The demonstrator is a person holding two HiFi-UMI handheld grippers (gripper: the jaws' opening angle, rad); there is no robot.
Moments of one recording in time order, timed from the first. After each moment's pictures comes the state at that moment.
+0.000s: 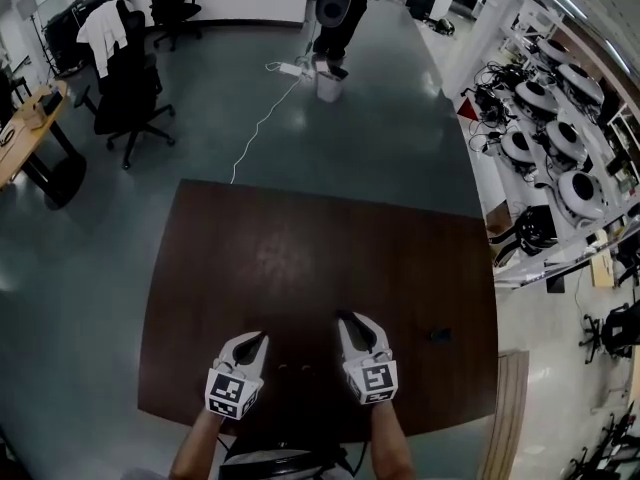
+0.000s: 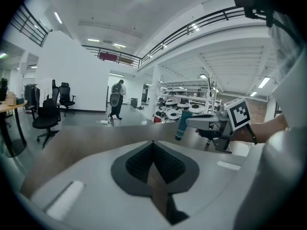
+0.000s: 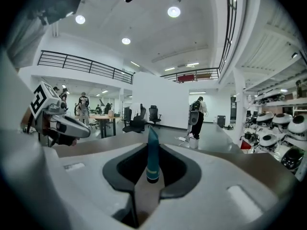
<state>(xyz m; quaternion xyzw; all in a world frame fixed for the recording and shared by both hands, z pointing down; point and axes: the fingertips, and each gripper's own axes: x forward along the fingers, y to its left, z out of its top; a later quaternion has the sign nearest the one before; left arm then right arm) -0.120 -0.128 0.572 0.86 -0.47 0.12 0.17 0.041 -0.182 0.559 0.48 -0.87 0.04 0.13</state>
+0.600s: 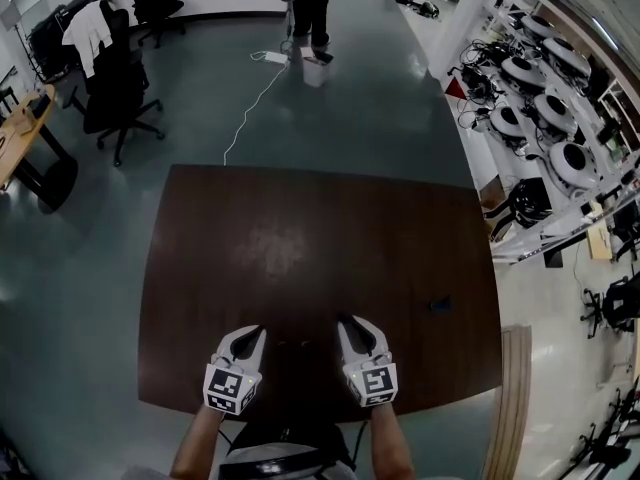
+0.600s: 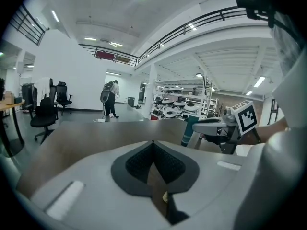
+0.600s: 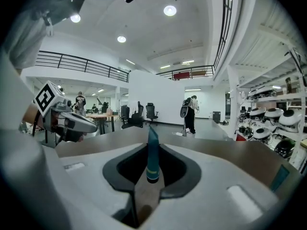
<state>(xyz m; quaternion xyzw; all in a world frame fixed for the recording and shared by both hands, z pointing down) -0.118 -0.088 0.584 0.87 -0.45 0.12 0.17 0.053 -0.109 0.586 0.50 -0.85 0.06 0.13</state>
